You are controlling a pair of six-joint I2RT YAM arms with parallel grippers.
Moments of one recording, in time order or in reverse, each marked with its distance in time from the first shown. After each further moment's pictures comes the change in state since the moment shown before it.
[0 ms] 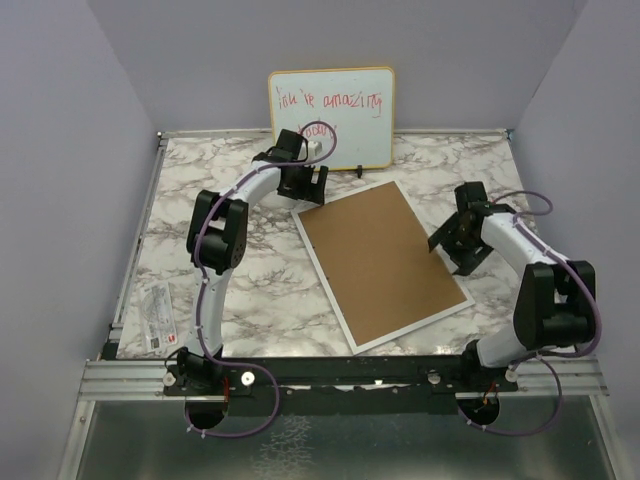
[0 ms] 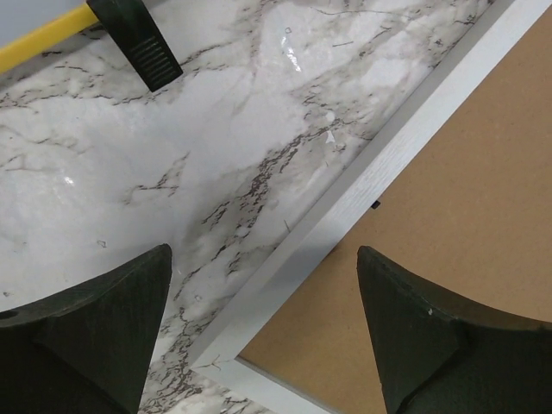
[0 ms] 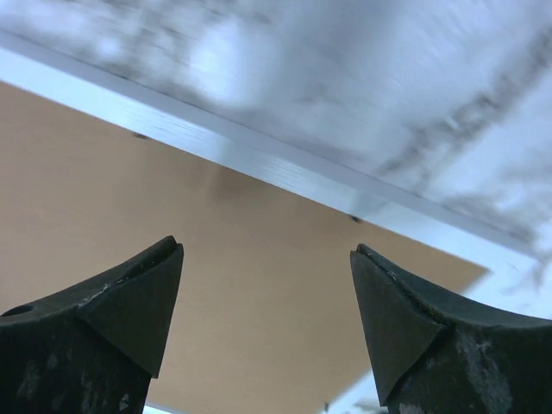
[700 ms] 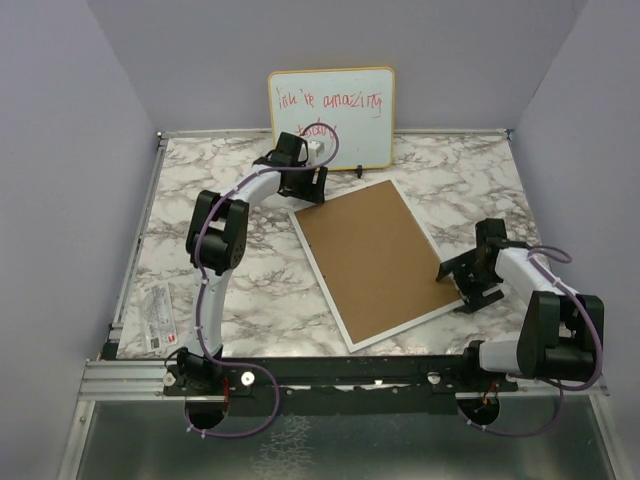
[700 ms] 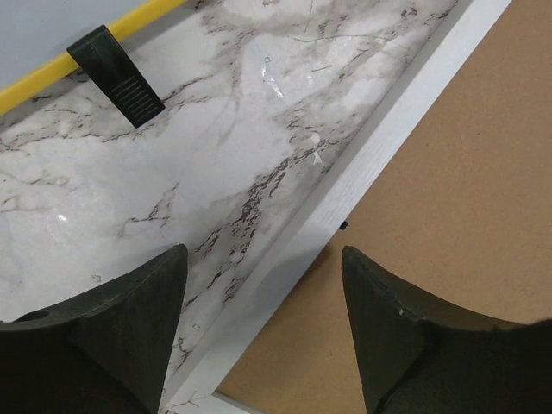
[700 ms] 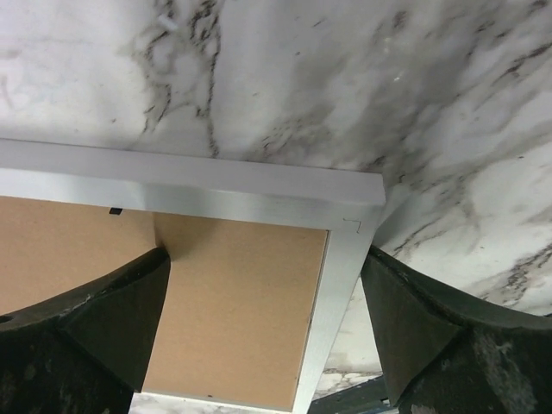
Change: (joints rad) left arm -0.003 0.003 -0.050 0.106 0.042 0.048; right arm -0.172 -0.192 -0.331 -0.051 -0.107 0.203
